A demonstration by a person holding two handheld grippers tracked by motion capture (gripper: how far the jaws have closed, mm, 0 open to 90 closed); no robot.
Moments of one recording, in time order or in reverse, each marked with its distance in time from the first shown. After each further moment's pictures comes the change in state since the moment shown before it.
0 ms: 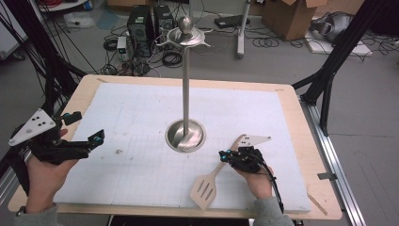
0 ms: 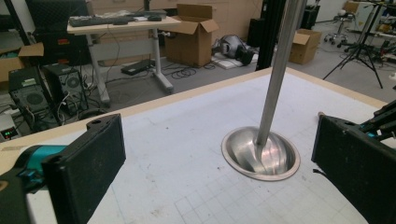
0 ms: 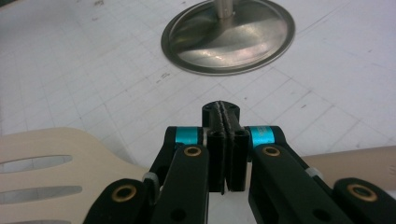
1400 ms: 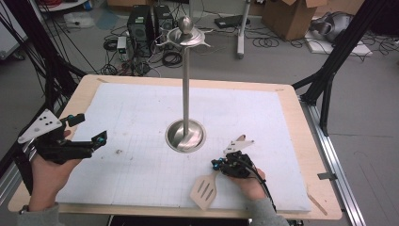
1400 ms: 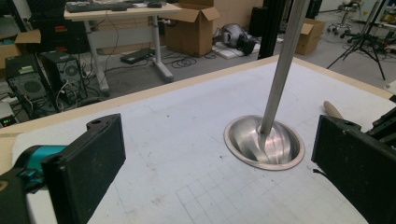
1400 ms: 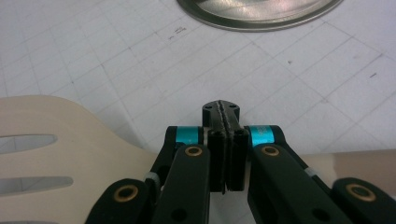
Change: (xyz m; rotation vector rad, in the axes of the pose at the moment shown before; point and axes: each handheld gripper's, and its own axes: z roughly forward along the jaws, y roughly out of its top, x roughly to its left) left arm 0.005 -0.009 0.008 0.044 0.001 -0.011; right arm 0.014 -0.009 0.027 0.137 0.021 -0.021
